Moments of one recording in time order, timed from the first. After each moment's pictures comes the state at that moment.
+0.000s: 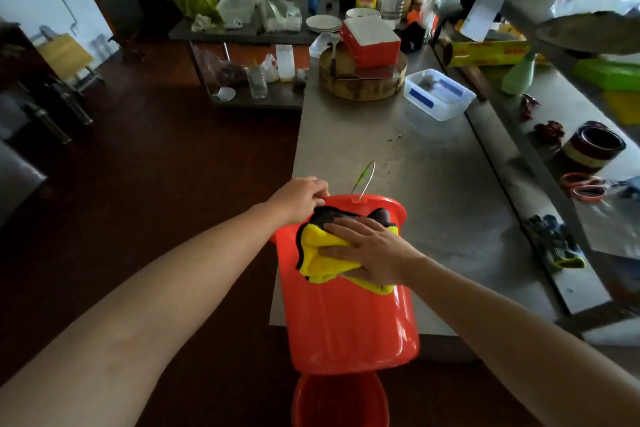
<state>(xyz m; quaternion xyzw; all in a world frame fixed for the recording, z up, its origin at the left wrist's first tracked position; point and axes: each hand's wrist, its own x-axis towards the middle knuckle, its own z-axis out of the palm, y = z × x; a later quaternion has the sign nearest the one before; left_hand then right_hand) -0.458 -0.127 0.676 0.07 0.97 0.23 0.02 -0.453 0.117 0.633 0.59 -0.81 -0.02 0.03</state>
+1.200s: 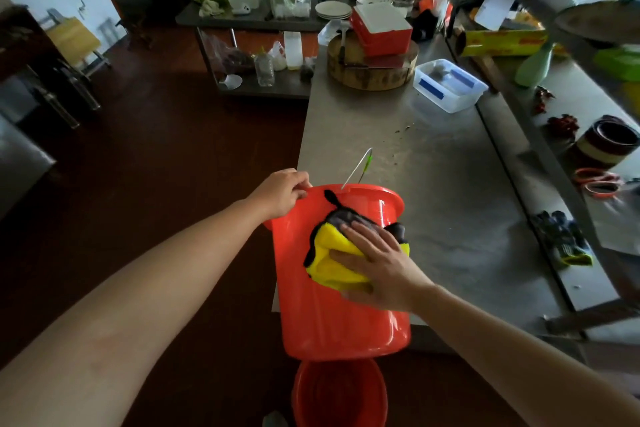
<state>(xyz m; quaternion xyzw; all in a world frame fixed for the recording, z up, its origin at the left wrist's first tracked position) -0.436 -0.168 0.657 0.01 0.96 0.28 0.00 -0.408 0.135 0.601 0.52 -0.85 0.11 0.05</state>
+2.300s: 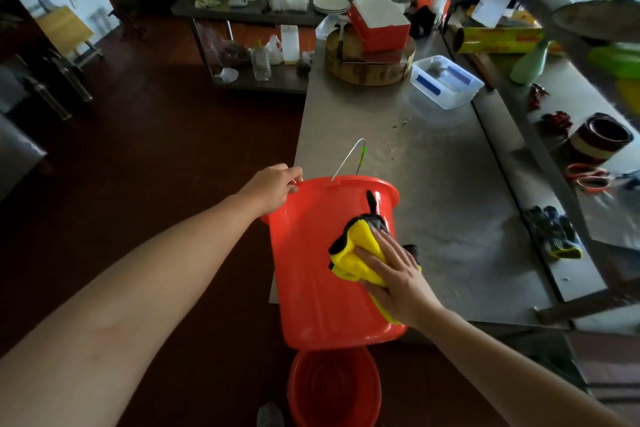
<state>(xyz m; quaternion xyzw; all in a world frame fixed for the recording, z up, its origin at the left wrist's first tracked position) -0.422 -0.181 0.650 0.00 0.98 0.22 0.00 -0.375 0.167 0.572 0.43 -0.86 0.26 0.06</state>
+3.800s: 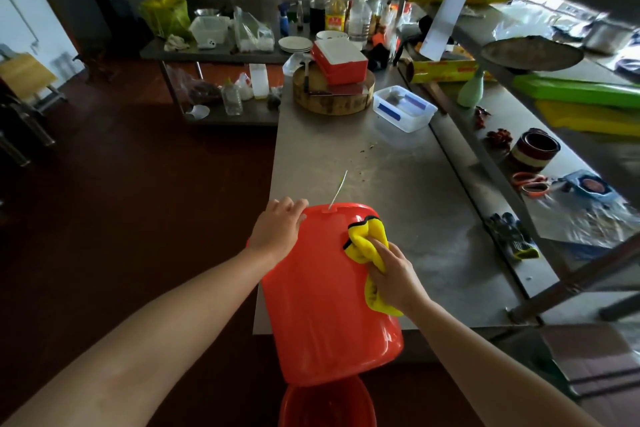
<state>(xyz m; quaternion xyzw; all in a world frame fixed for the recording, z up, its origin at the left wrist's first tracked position) -0.405 -0.108 0.633 0.02 0.98 0.12 -0.12 -0.399 0.180 0.589 0.14 -0.92 0.37 -0.08</state>
